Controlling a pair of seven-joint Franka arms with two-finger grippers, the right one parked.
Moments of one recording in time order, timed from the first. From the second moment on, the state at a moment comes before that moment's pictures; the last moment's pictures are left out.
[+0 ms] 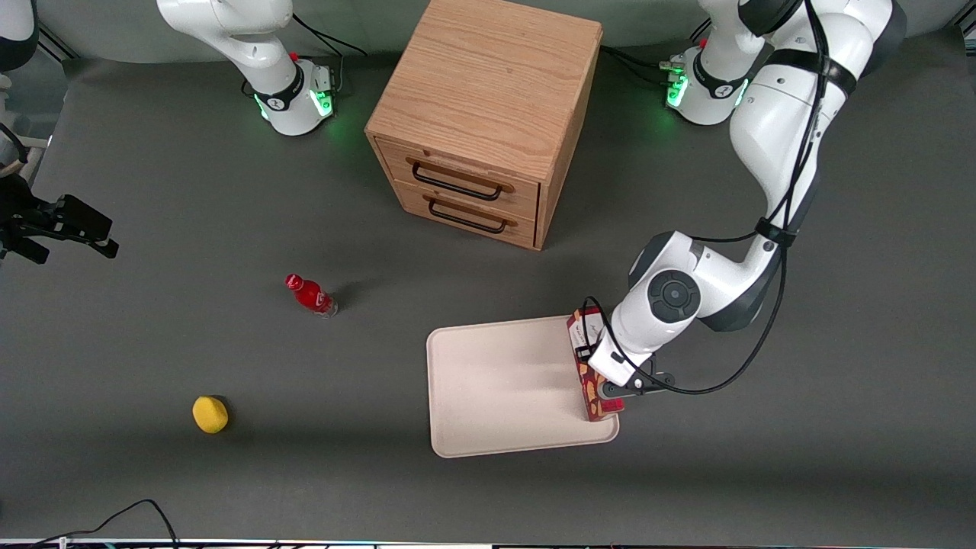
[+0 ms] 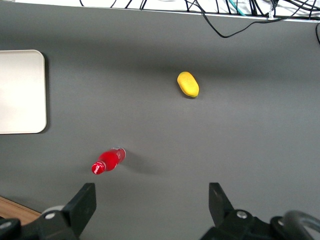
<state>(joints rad) -0.09 0.76 -0.42 -1.50 0.26 2.33 -0.72</state>
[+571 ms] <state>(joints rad) -0.03 0.48 -0.36 -1.43 0.12 1.85 -0.57</state>
